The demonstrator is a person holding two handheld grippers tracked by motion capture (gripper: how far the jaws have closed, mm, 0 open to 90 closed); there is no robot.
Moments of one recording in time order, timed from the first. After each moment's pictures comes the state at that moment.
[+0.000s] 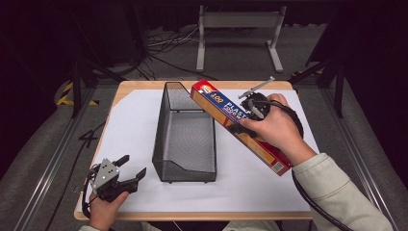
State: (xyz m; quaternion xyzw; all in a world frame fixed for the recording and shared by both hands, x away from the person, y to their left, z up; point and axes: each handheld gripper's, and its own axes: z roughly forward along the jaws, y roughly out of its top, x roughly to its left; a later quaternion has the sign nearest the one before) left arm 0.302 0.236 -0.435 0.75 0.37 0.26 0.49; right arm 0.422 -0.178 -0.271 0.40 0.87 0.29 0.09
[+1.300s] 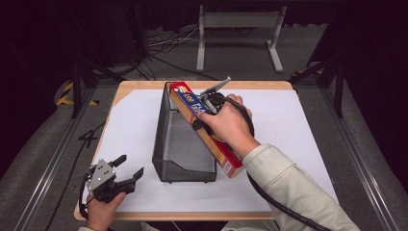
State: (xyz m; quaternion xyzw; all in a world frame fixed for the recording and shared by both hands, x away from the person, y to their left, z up) left arm 0.296 0.241 -0.432 0.74 0.37 0.27 0.49; right arm 0.454 -0.081 -0.301 0.50 0.82 0.27 0.04
